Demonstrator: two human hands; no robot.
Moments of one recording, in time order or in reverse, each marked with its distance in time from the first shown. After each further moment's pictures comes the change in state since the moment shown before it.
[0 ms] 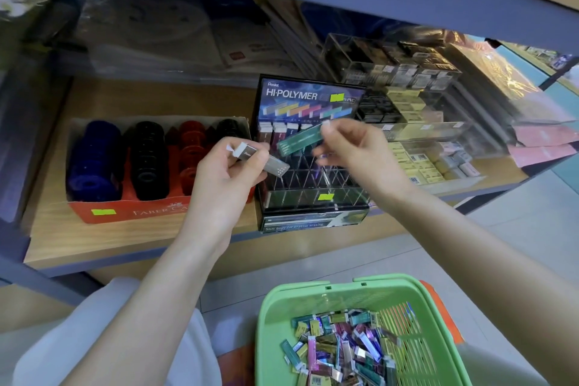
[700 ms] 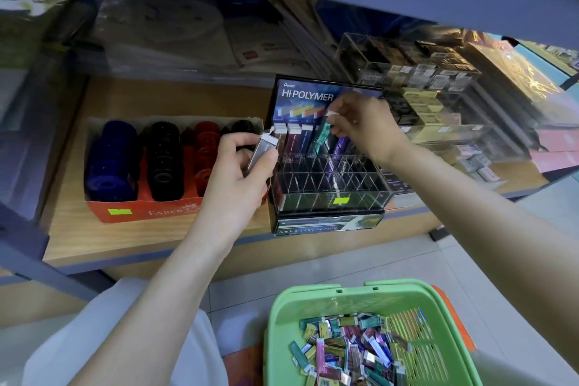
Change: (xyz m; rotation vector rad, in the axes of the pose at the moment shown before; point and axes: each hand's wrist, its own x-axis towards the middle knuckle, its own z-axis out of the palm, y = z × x) left_hand 0.005 0.003 -0.008 0.148 -0.021 -0.008; right_hand 0.071 0.022 -0.012 -0.585 0.031 -0.232
